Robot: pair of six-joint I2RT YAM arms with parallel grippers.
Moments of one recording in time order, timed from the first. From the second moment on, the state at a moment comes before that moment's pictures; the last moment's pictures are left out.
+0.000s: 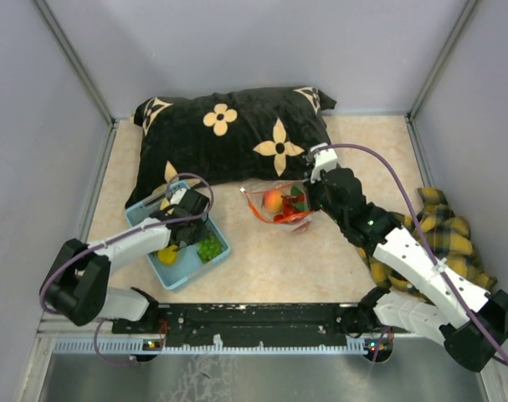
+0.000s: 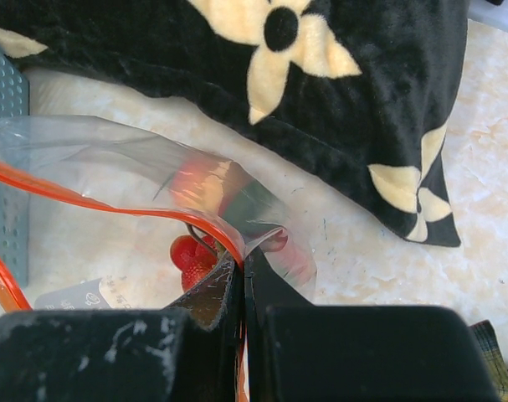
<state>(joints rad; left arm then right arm) -0.55 1.39 0.68 -0.38 -0.27 -0.95 0.67 0.99 0.89 -0.30 0.23 0.07</state>
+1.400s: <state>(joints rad) -0.75 0.78 0.57 0.46 0.28 -0.31 0.67 1.00 0.90 -0.33 0.25 0.07</state>
